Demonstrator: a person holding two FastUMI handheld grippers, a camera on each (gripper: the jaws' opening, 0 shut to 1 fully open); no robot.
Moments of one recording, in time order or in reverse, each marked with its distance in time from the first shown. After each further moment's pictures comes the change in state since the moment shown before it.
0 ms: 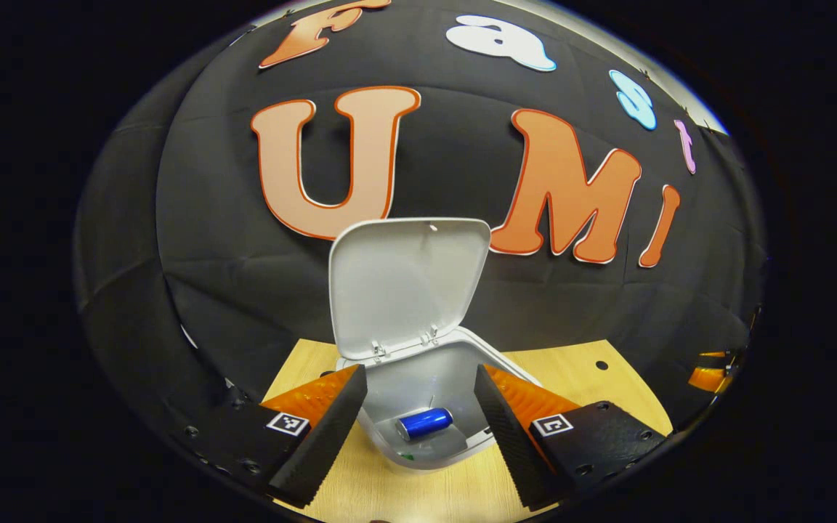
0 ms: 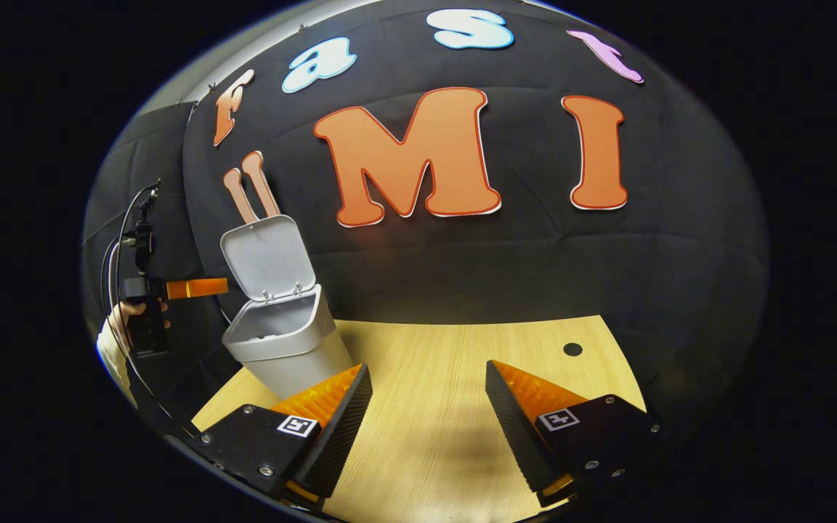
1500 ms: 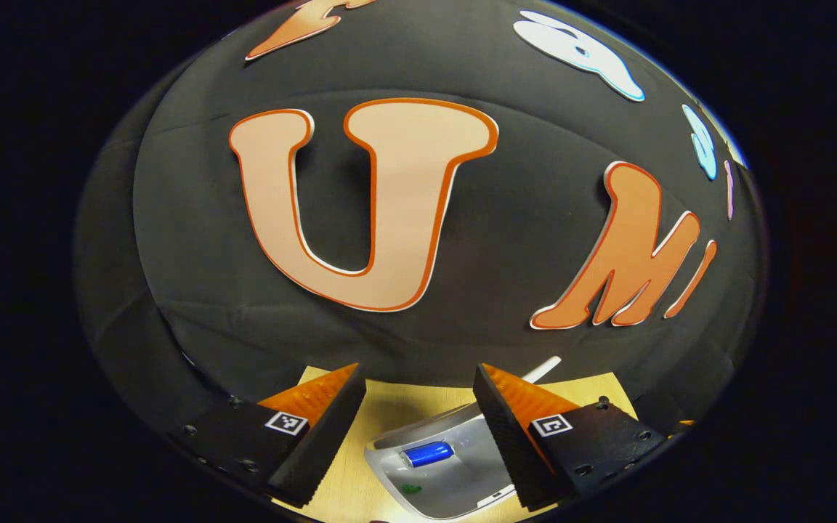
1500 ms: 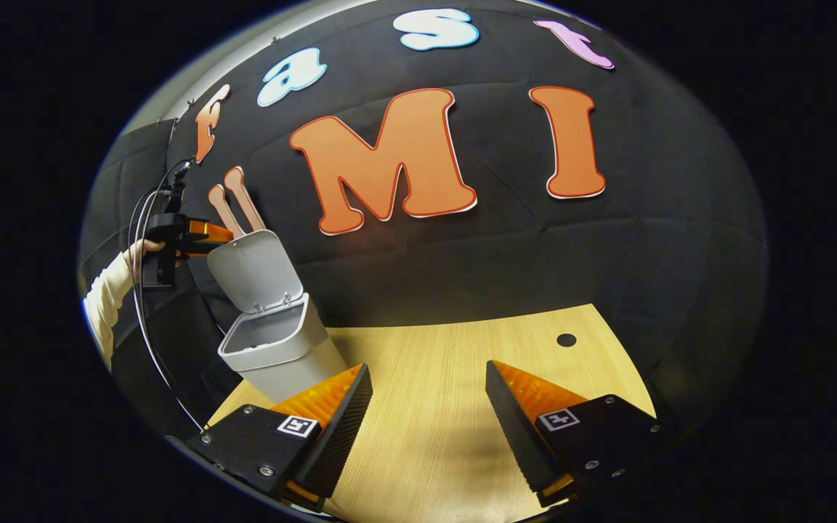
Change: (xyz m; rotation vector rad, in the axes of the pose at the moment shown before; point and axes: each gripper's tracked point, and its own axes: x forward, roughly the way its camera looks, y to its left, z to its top) left arm 0.085 0.042 0.119 -0.020 0.081 0.023; right arm -0.003 -0.023 -0.005 0.083 -0.007 -0.030
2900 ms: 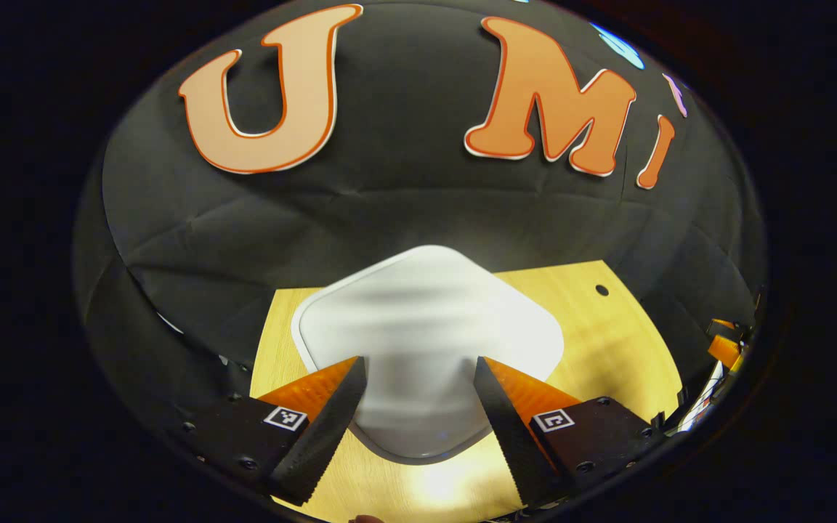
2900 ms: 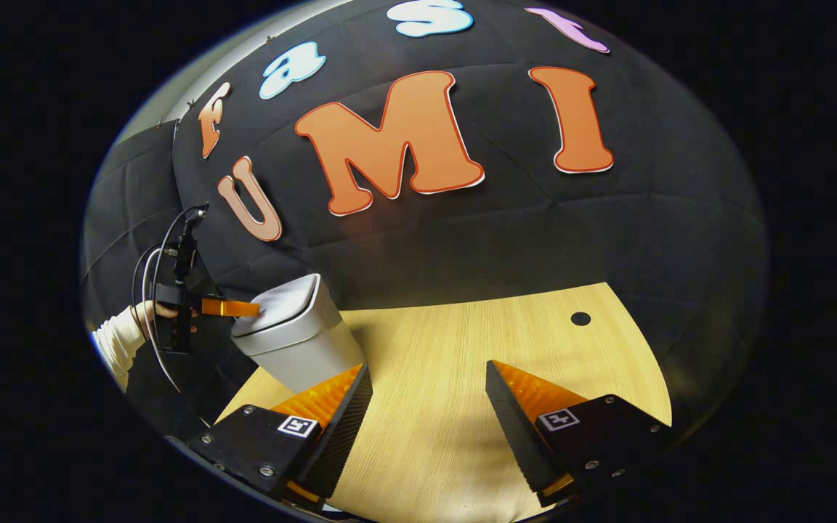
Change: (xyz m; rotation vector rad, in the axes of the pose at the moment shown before) left arm -0.021 -0.053 -0.211 0.167 0.327 -0.073; right arm -0.008 0.002 -0.027 0.023 0.070 0.060
